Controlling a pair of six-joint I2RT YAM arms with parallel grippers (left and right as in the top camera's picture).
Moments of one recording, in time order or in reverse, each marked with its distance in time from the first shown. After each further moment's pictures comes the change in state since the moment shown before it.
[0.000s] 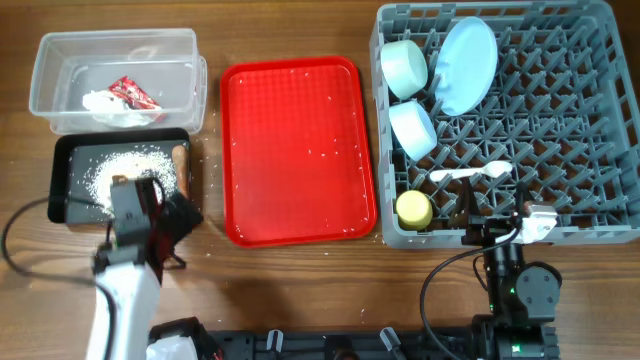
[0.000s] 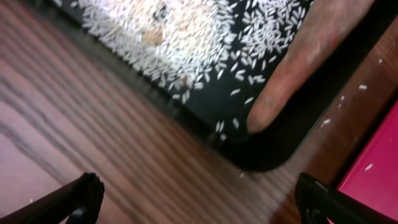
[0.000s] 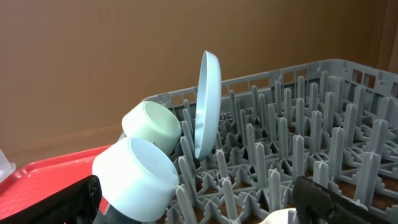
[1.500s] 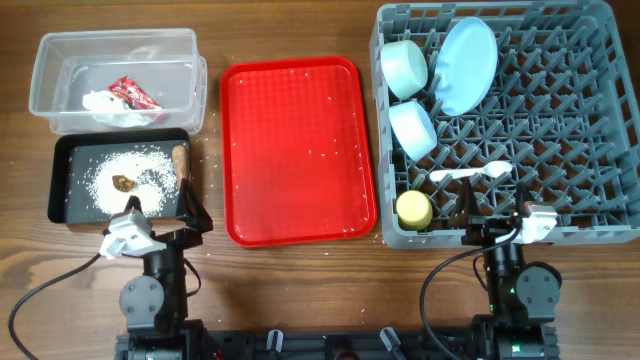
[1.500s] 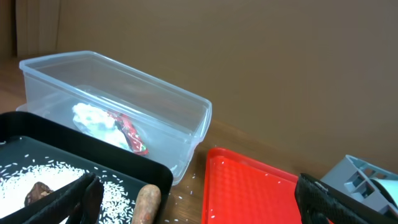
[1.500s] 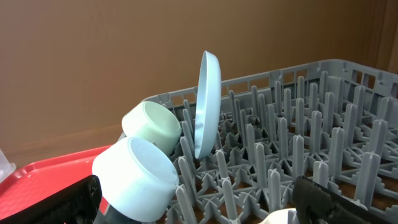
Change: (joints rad) left arm -0.158 -1.017 -0.448 0.544 -0.010 0.142; right arm 0.000 -0.001 0.000 0.000 0.000 0.000
